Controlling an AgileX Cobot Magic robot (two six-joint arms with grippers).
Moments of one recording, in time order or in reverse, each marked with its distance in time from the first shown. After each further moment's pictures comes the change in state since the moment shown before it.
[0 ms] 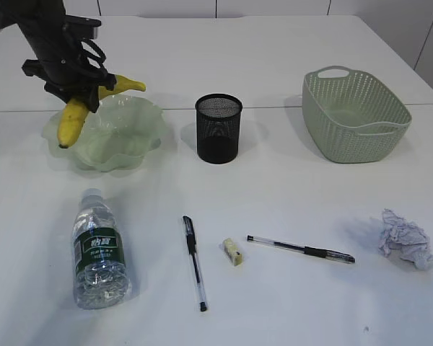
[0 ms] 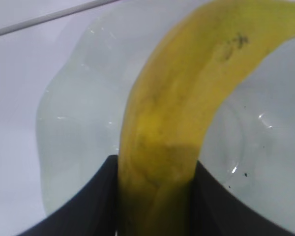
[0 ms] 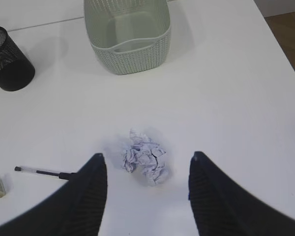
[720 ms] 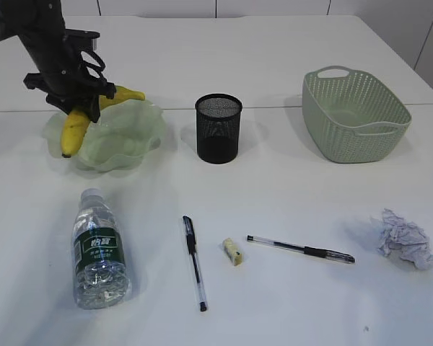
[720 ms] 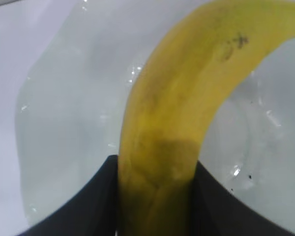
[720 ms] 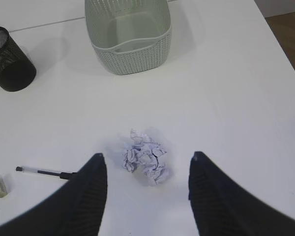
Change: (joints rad) left arm 0.025 0.036 0.000 -0.045 -0.001 0.000; right arm 0.000 0.000 0.000 0.004 0.004 0.000
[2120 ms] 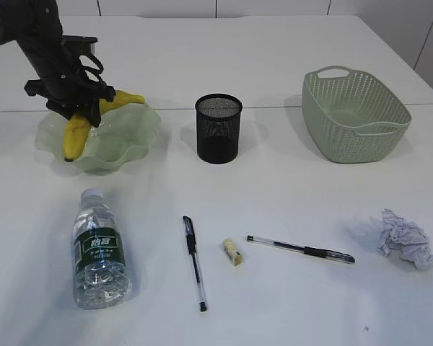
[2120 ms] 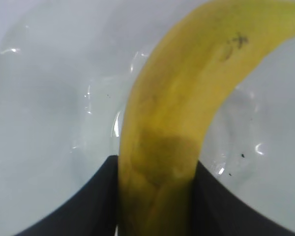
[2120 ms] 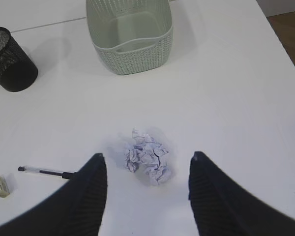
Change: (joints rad) left arm 0.011 0.015 0.000 -0.051 0.002 0.004; right arm 0.000 0.000 0.000 0.008 0.000 0.000
